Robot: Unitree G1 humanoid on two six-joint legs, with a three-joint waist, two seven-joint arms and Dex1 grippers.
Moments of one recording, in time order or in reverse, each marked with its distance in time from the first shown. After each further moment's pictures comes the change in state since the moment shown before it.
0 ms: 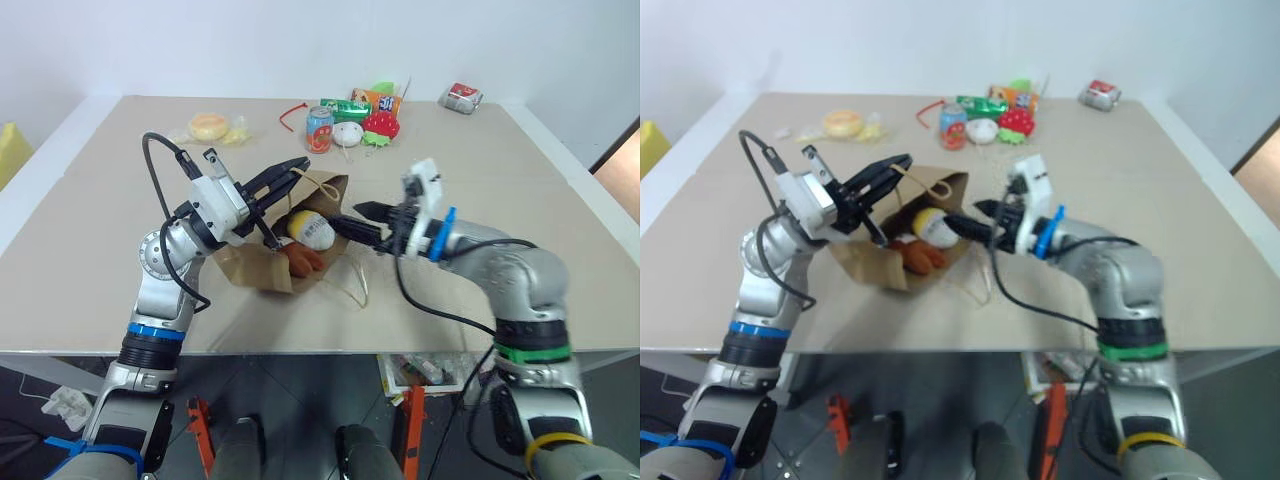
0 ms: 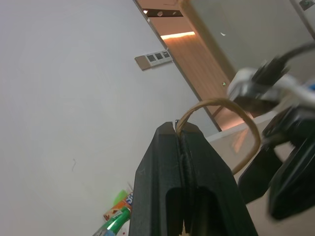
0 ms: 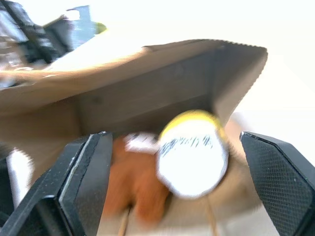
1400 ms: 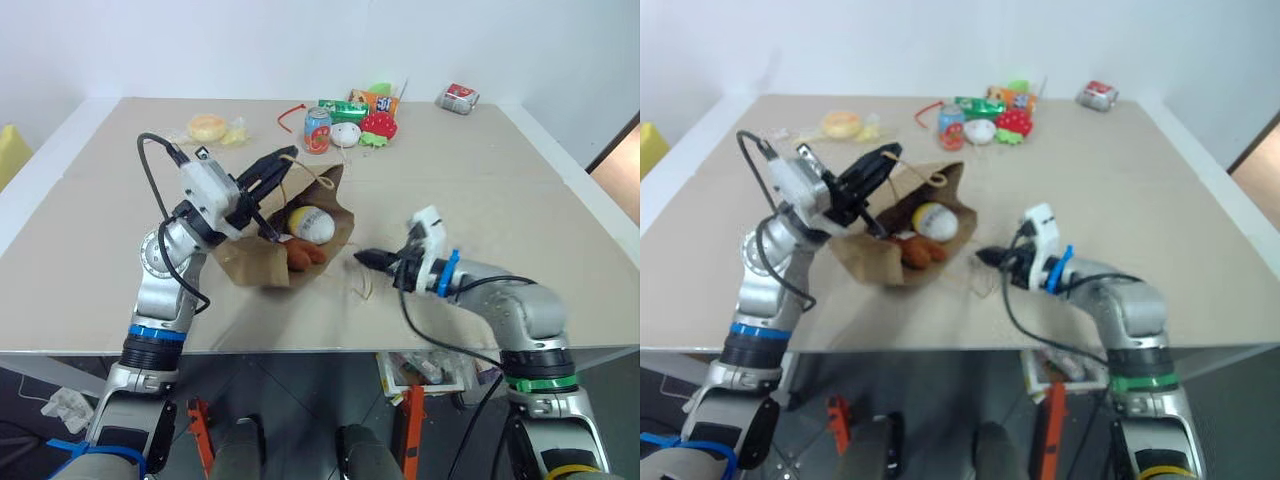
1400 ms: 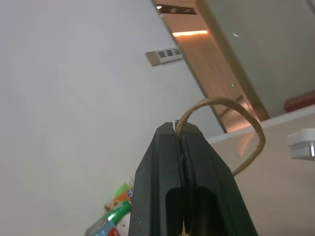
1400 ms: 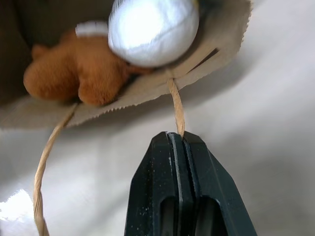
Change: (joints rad) left arm 0.000 -0.023 0.026 -0.012 -0.068 0.145 0.083; right arm 0.129 0.001 0.017 0.082 -0.049 -0.046 0.010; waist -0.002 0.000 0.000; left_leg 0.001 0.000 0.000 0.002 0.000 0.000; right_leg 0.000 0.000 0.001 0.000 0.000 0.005
